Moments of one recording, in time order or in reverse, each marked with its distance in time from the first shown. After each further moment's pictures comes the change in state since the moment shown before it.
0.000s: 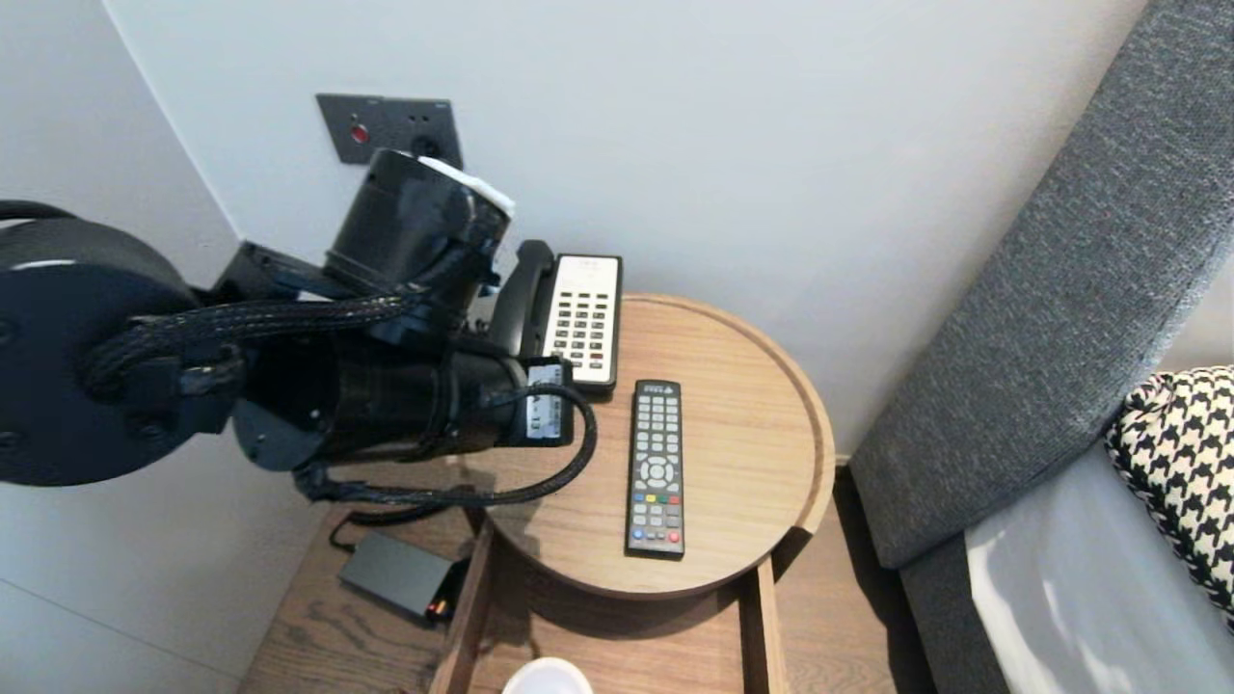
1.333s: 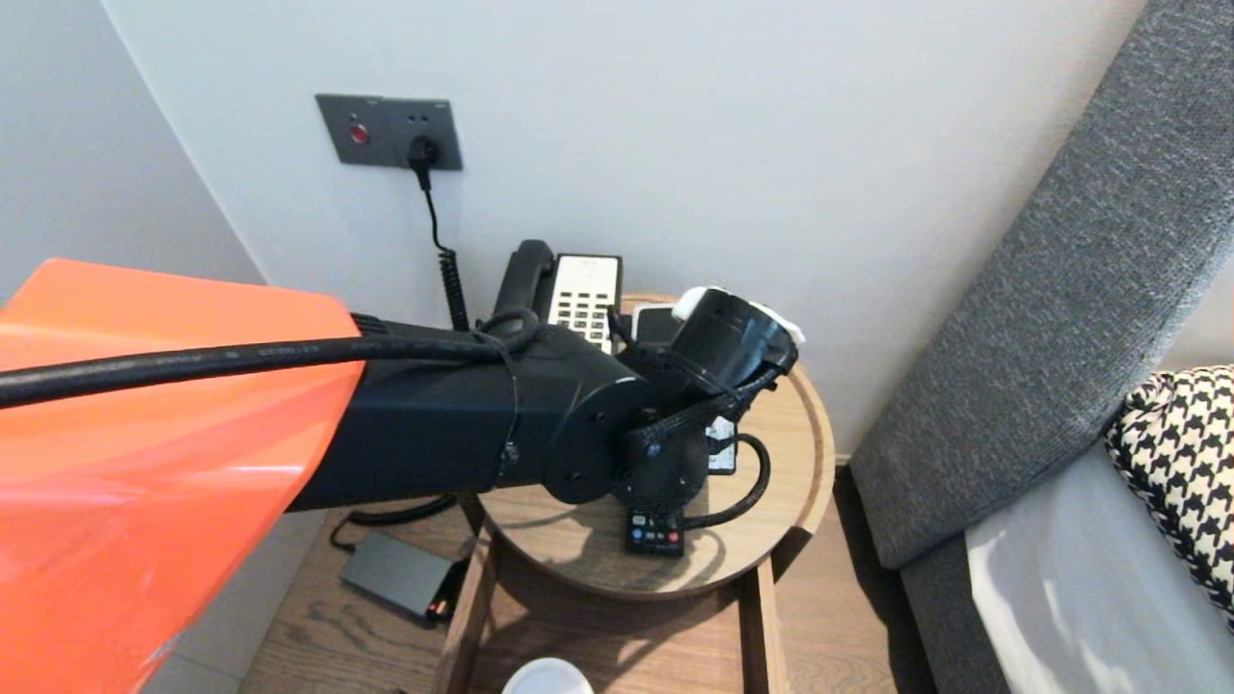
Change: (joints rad) left arm -0.156 0.467 -0.385 0.025 0.279 -0.105; right arm 0.000 0.000 0.000 0.000 0.000 0.000
